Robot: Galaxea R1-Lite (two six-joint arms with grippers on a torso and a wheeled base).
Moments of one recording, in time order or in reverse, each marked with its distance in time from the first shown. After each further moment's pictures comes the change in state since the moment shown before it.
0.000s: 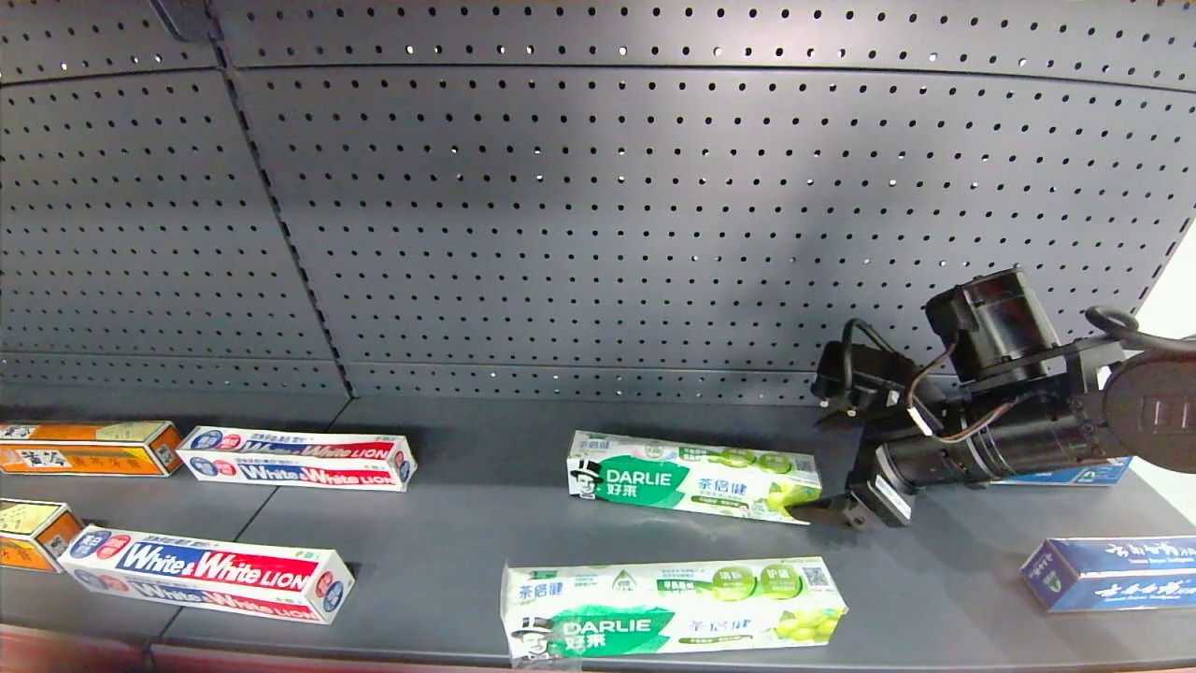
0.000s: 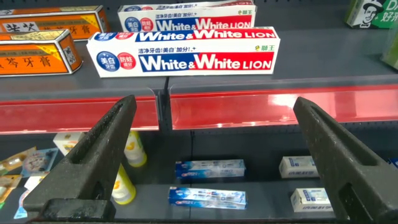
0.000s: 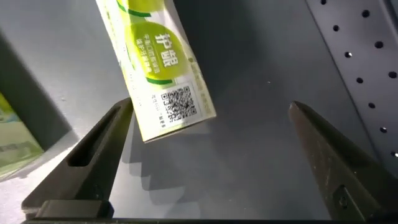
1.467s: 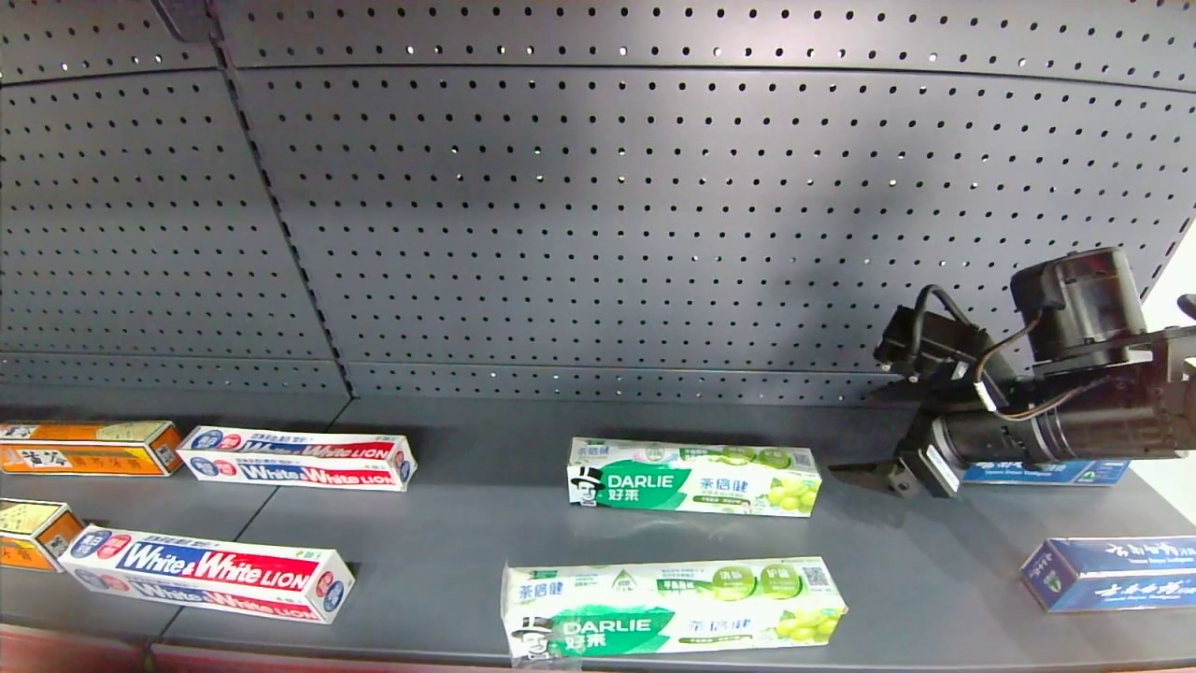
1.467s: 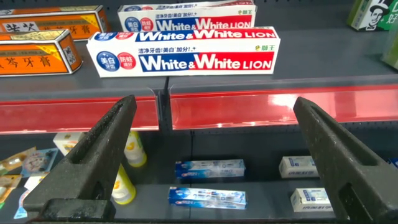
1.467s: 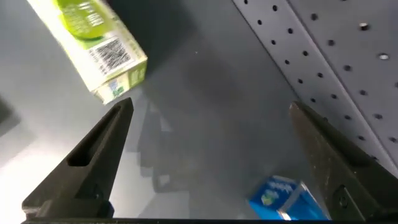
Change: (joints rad) left arm 0.000 0.000 0.000 0.000 0.000 0.000; right arm -0.116 -0.072 0.057 -0.092 -0.020 0.024
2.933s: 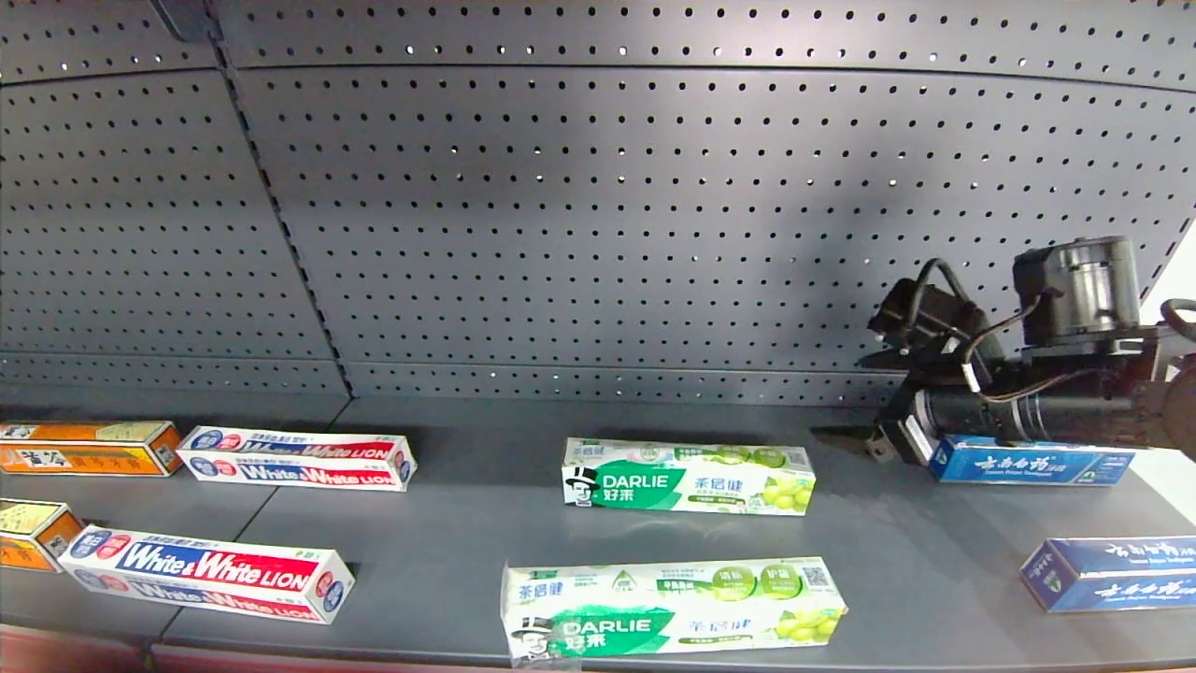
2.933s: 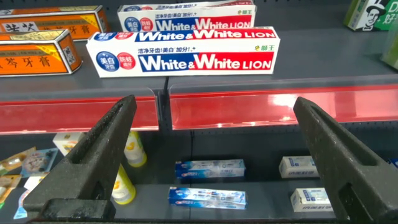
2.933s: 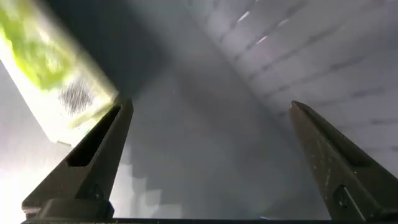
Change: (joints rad) left arm 0.000 0.000 0.000 0.000 0.000 0.000; right arm 0.003 0.002 0.015 -0.192 0.000 0.044
